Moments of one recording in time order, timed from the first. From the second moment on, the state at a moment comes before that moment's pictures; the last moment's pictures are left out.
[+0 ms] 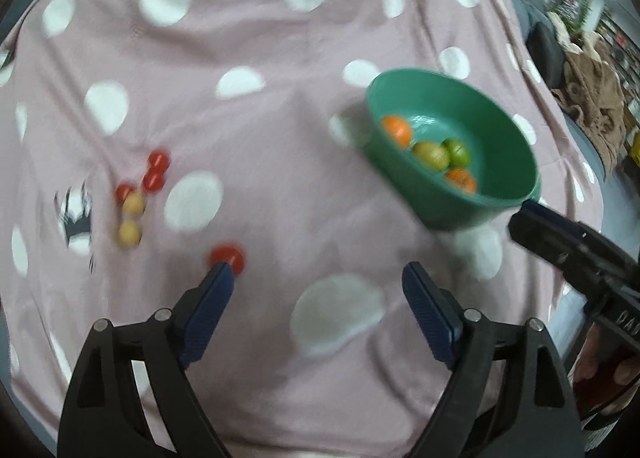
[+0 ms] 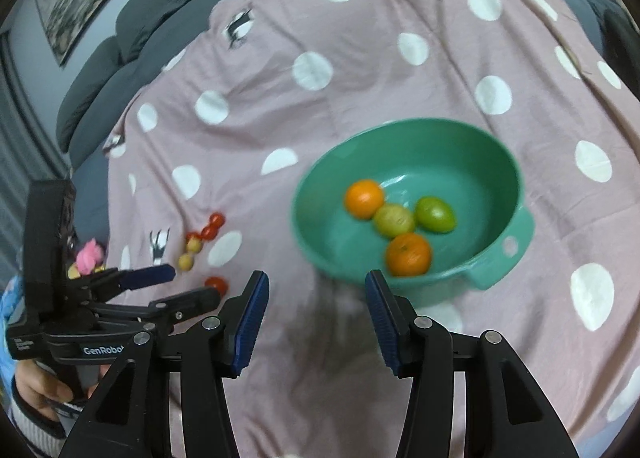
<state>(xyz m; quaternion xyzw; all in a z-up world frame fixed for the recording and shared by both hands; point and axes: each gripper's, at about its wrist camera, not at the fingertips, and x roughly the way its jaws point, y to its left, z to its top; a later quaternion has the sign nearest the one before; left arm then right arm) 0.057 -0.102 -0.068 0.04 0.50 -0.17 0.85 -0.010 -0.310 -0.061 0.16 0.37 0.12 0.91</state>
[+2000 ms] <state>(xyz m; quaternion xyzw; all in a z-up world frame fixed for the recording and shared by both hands) 0.093 0.046 -0.114 -0.11 0.46 -0.16 0.86 0.105 -0.117 -0.133 -0.05 0.51 0.24 0.83</state>
